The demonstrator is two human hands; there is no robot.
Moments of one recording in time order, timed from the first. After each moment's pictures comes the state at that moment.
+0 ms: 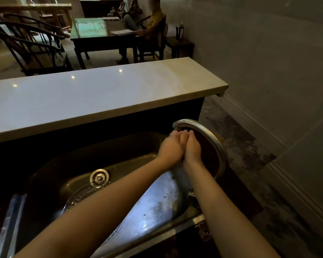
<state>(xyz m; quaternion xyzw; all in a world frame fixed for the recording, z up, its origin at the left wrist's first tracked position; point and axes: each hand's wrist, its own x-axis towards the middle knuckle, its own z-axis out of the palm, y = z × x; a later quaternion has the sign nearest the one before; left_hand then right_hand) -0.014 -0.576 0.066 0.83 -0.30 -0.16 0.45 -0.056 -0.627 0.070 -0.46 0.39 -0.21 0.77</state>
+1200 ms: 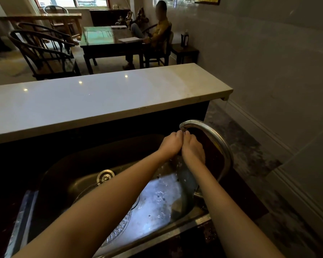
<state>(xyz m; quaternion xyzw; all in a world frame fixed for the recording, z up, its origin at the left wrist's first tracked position) -0.006 -0.558 0.091 0.81 -0.26 -0.24 0.48 -0.057 -0.617 0.077 -0.79 0.42 -0.16 0.41</state>
